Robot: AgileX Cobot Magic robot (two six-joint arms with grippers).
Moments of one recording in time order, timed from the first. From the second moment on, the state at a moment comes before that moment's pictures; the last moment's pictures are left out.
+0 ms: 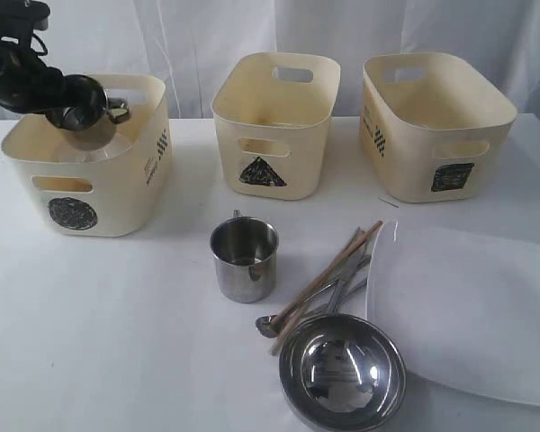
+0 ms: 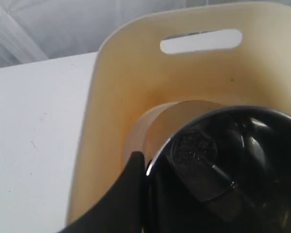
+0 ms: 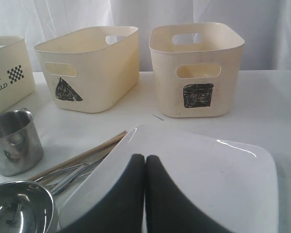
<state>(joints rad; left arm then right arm) -0.15 1.86 -1.47 0.27 0.37 -0.16 0.08 0.01 0.00 0.01 0.23 0.11</state>
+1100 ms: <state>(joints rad) -0.30 1.65 -1.47 0.06 0.64 0.07 0.08 0.01 0.00 0.01 0.23 0.11</state>
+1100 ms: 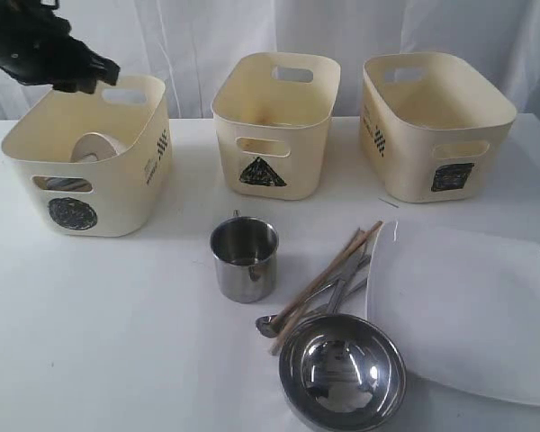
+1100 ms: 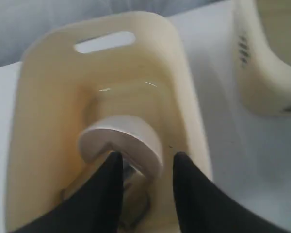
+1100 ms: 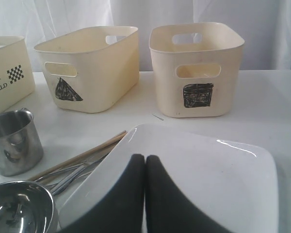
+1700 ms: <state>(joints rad) -0.60 1.70 -1.47 0.03 0.83 0.12 0.08 0.01 0.00 0.01 0.23 0.11</state>
